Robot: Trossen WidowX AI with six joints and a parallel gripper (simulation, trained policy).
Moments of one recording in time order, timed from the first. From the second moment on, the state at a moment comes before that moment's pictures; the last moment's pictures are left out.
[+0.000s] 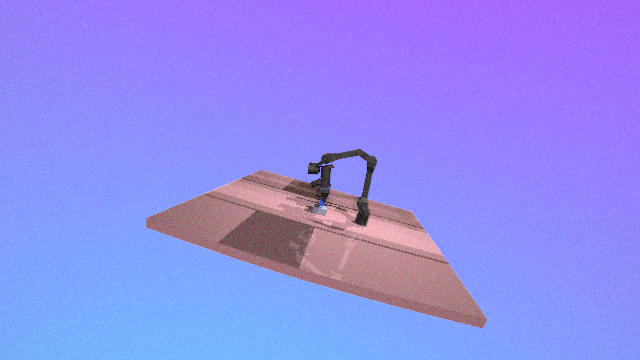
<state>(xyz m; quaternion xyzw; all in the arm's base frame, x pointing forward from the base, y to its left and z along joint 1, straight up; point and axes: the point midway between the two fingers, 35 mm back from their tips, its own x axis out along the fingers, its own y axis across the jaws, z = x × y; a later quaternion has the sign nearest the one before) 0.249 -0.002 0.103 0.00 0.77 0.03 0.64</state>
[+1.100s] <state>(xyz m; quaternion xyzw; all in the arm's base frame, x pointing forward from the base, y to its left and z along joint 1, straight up) 0.221 0.000 0.098 0.00 0.78 0.04 0.63</state>
